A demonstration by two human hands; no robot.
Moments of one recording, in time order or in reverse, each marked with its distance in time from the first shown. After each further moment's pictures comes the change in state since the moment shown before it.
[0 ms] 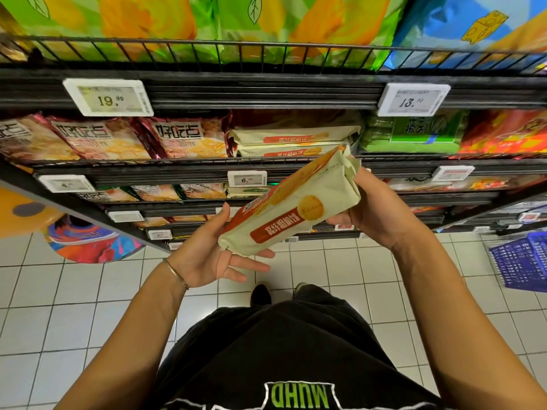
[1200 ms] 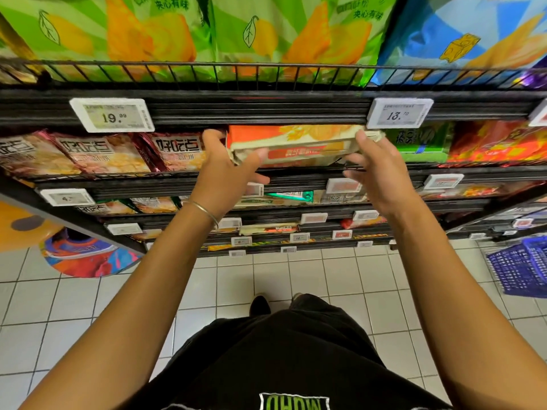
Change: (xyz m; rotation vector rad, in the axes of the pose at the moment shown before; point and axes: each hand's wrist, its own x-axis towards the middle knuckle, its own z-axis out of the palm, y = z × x) left_hand 0.017 0.098 0.082 0.634 0.681 0.743; right_hand 0.034 -0.034 -0.022 -0.032 0.365 -0.289
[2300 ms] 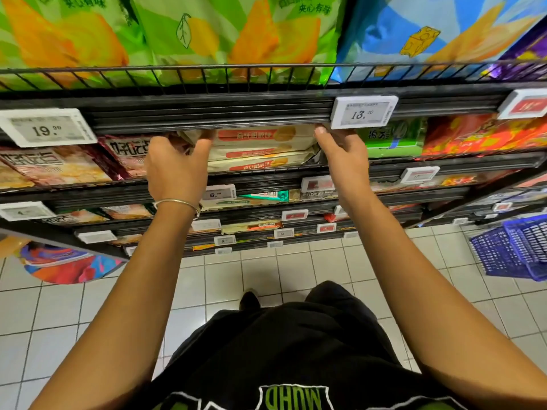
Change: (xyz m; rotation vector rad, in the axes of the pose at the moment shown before) left_hand 0.040 -0.014 0.016 0.354 0.546 -0.007; right_hand 0.024 0.010 0.006 -0.193 0.231 -0.069
